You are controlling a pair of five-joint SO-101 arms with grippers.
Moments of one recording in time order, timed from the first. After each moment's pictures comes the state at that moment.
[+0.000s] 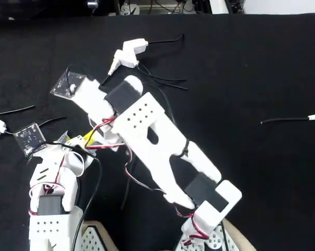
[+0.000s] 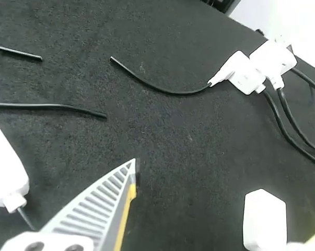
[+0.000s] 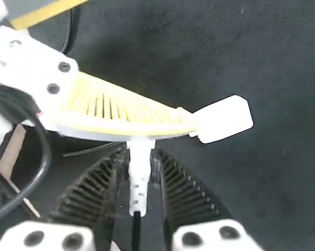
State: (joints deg) left arm -6.9 -96.0 97.0 39.1 24.4; right arm -45.1 8.7 -20.2 100.0 18.5
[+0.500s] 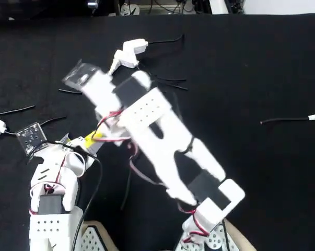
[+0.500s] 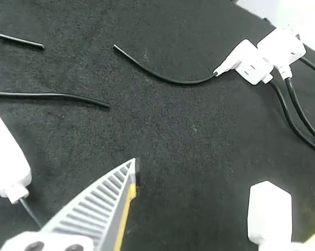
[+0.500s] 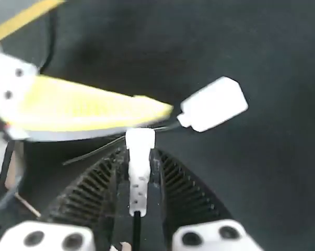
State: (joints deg) left arm -6.9 -96.0 97.0 40.0 24.4; right arm -41.1 8.7 -19.3 100.0 12.6
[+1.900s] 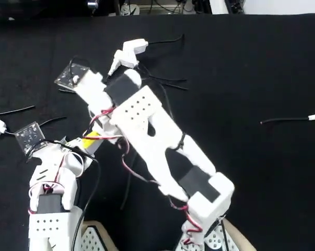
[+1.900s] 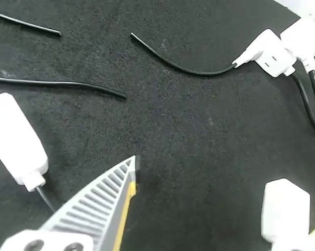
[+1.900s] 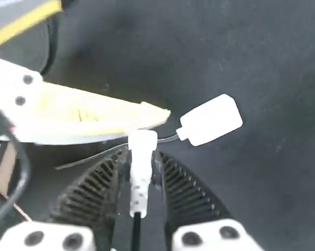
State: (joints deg) left arm -7.1 -95.7 97.1 40.7 24.3; right arm -44.4 13.8 -26.0 100.1 15.9
